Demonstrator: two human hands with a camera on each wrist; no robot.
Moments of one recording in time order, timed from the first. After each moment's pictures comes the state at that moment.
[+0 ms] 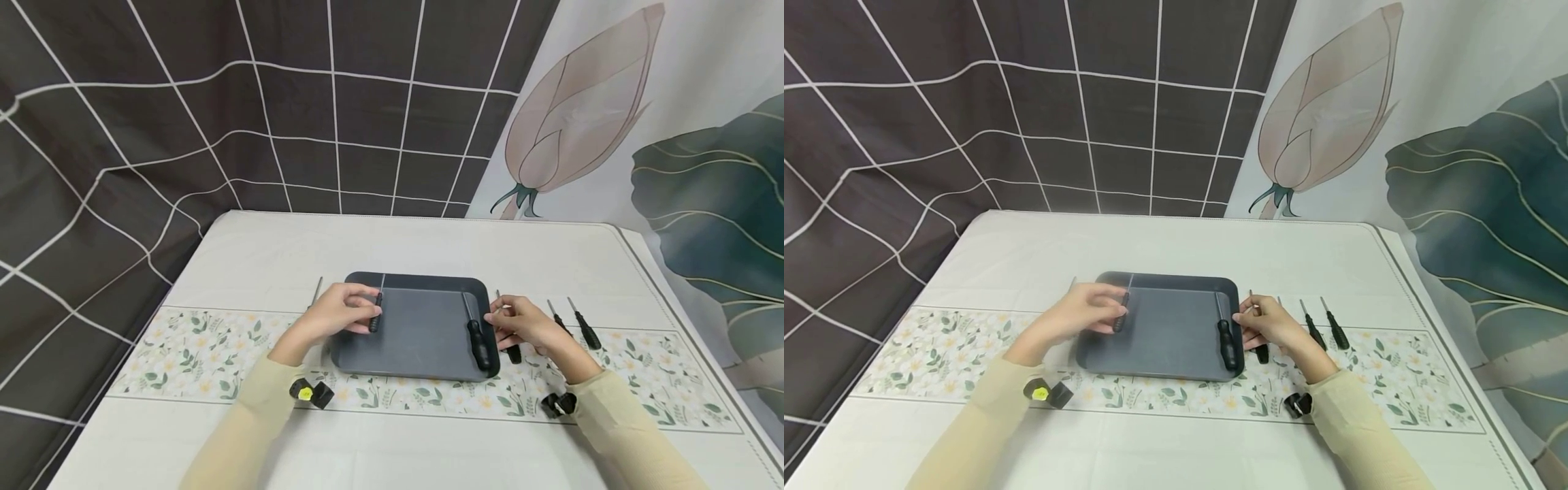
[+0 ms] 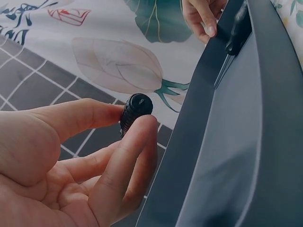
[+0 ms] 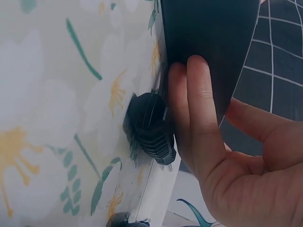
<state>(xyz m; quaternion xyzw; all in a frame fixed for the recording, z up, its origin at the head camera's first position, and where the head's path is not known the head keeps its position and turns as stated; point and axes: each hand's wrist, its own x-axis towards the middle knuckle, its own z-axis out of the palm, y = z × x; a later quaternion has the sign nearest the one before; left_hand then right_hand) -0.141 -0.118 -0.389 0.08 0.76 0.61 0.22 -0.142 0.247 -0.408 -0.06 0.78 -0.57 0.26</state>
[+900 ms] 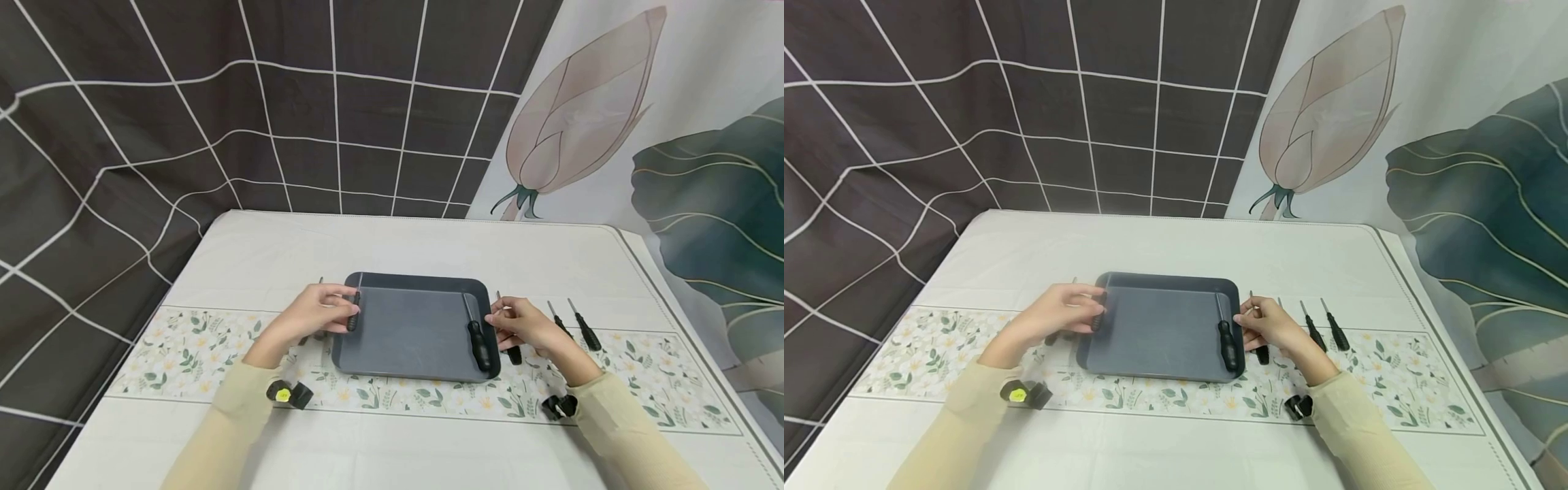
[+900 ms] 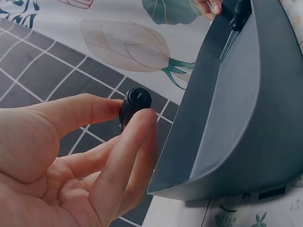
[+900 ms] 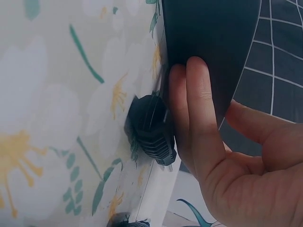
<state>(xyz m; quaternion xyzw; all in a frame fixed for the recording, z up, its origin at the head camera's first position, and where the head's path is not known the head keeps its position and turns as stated) -0.138 -0.153 -0.388 0.06 0.76 0.61 0.21 -0.141 0.245 -0.408 -0.06 0.78 -0.56 0.25</state>
